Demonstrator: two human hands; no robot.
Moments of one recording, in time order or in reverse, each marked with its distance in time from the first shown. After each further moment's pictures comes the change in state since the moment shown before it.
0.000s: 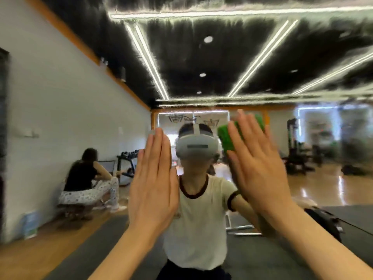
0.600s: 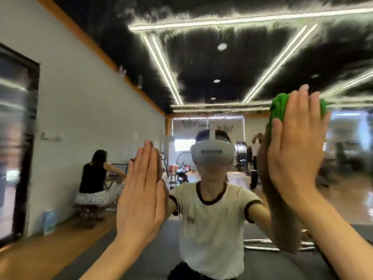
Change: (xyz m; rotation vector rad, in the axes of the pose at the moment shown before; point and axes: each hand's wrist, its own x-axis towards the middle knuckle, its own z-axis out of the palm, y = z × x) left_hand -0.002 0.001 0.000 0.038 -0.006 -0.010; right_hand 0.044 0.063 -0.018 0.043 0.105 0.443
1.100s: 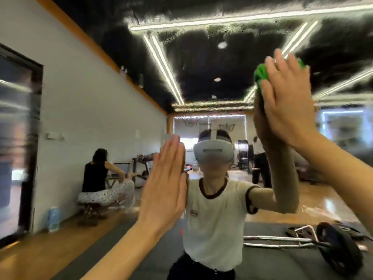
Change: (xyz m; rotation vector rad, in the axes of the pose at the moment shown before) left_hand 0.019 0.045 0.003 -0.100 -0.082 0.091; right_hand 0.086 0.022 -0.005 0.006 -0.144 -0.183
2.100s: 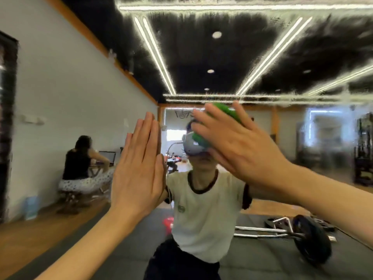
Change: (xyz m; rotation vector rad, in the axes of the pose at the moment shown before) left_hand 0.016 0.027 0.024 0.087 0.086 -0.061; right_hand -0.083 0.011 0.004 -0.099 -0.130 -0.778
